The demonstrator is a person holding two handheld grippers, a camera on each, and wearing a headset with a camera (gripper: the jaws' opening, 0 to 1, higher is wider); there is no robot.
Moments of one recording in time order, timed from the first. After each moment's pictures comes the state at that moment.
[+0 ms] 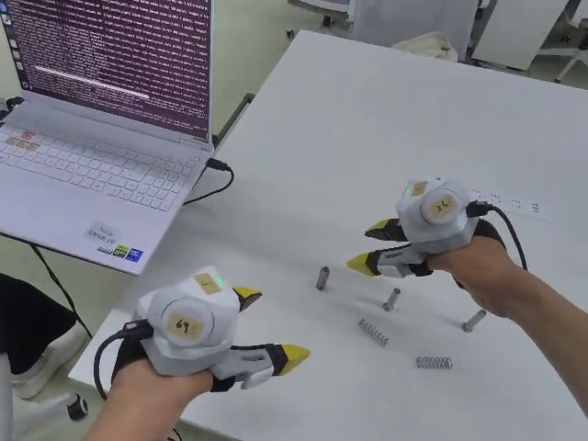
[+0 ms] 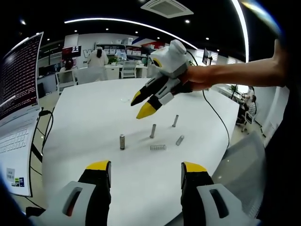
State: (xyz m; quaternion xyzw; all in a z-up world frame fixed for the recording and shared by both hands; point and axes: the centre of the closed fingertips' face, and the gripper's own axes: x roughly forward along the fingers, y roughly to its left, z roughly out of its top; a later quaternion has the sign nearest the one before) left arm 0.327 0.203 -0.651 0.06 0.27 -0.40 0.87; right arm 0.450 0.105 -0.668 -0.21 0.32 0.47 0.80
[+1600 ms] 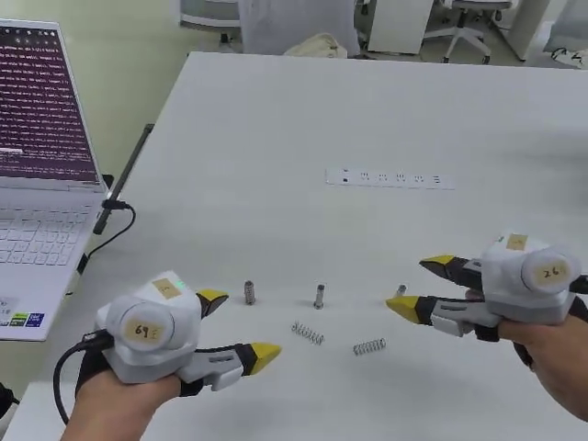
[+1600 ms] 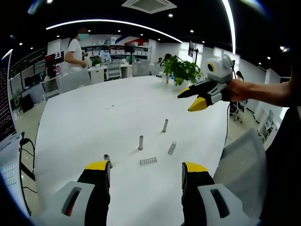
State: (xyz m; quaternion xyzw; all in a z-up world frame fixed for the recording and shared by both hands) left arm 0.345 0.141 -0.639 0.10 0.26 -0.46 0.84; right arm 0.349 -0.056 -0.628 -0.07 0.27 0.30 0.91
